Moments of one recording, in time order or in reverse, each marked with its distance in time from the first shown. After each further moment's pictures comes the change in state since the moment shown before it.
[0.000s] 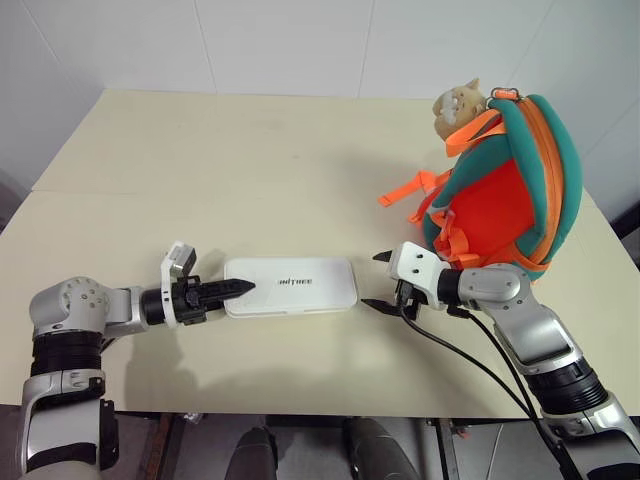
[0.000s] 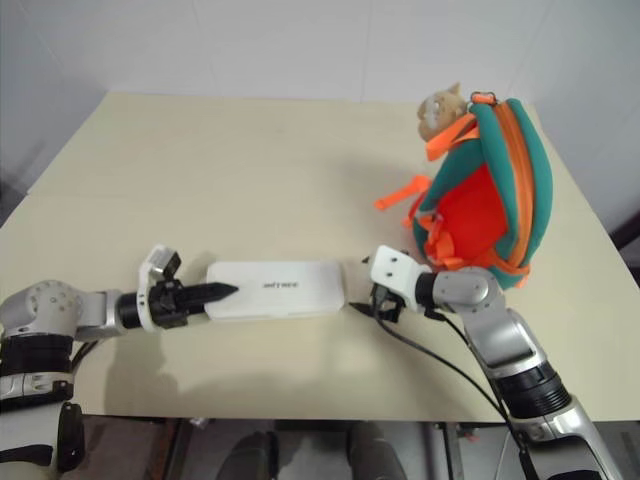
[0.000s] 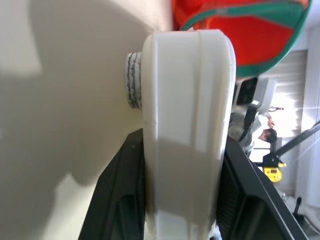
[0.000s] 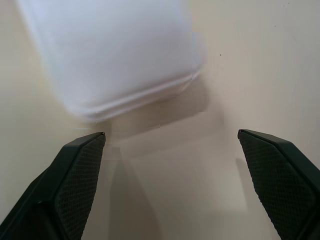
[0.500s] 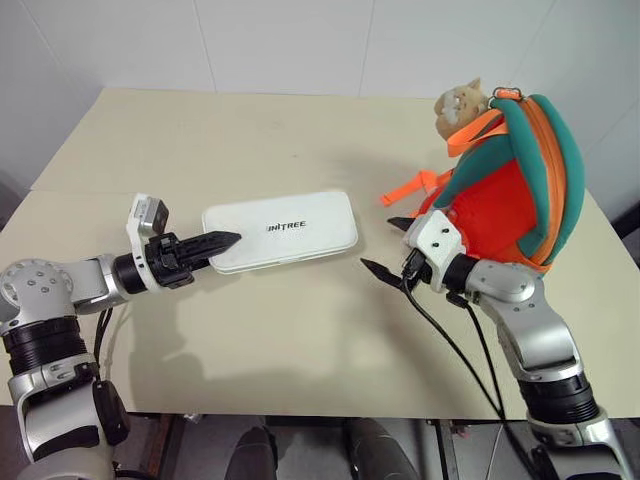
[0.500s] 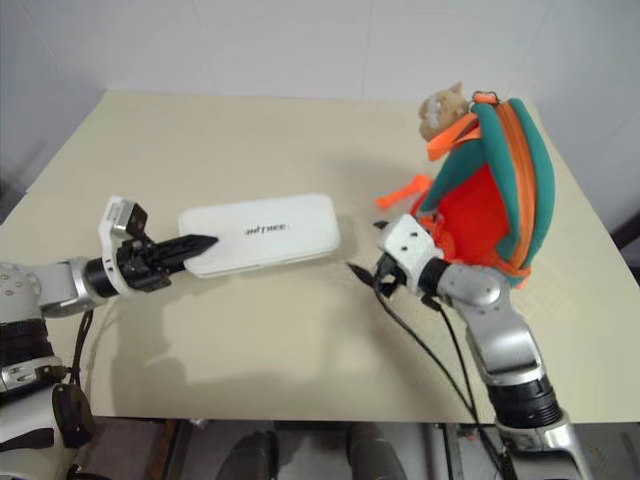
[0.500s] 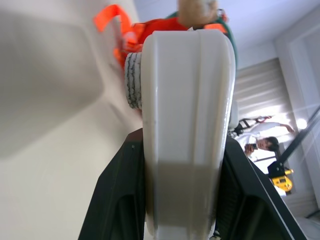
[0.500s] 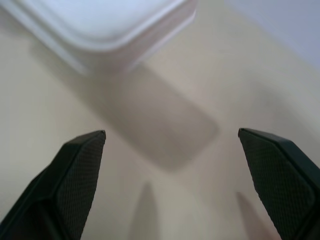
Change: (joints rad) left arm -0.062 -0.048 0.237 -0.167 -0.191 0.061 0.204; right arm 0.060 0.209 -0.180 -0.171 0.052 0.091 -0.310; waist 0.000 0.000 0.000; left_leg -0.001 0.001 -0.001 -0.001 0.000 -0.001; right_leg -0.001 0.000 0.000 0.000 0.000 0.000
